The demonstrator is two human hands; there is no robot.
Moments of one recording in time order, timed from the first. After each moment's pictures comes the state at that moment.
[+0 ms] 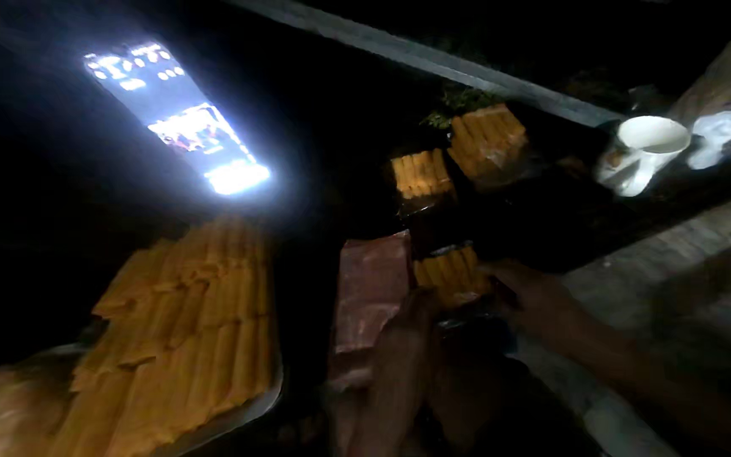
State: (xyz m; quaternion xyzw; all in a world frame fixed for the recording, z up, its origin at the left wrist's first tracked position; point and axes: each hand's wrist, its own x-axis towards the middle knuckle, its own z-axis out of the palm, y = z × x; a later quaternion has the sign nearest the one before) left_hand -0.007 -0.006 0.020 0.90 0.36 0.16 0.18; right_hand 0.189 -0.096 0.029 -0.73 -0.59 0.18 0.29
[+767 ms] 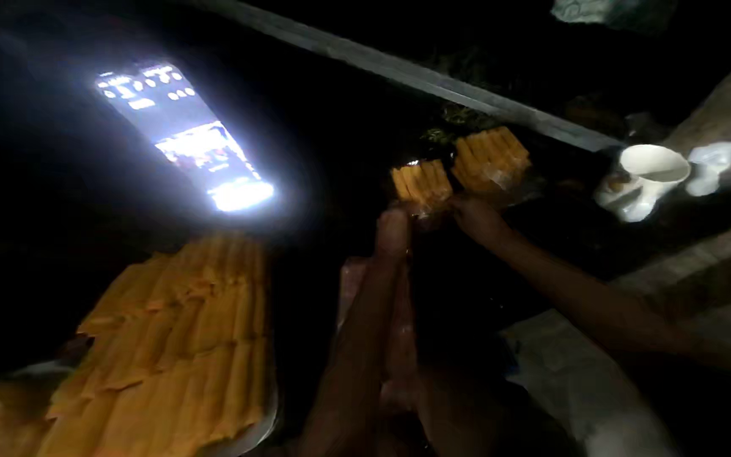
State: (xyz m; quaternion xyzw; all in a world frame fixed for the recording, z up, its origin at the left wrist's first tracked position) left_hand 0.106 0.173 0.025 0.88 0.39 0.13 0.23; right_hand 0.258 0.076 0.013 -0.76 -0.58 0.10 0.27
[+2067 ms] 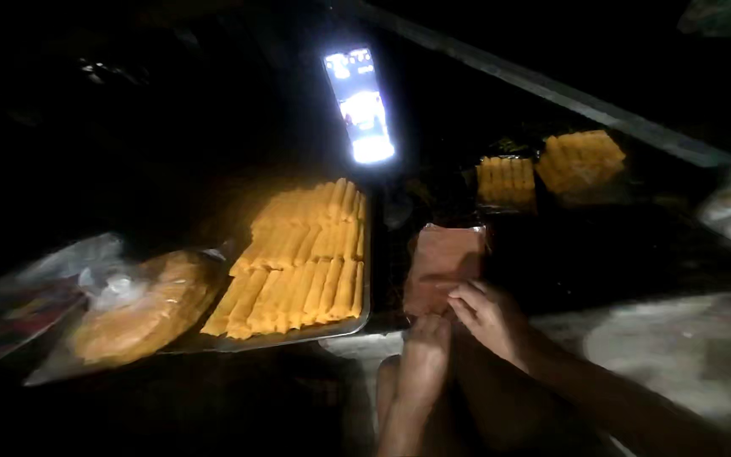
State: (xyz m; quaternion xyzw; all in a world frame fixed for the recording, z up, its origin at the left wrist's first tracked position) left_hand -0.094 -0.011 -0.056 0.88 0.36 0.29 0.04; right_hand 0.068 -0.028 -0.017 -0.58 -0.70 0.05 0.41
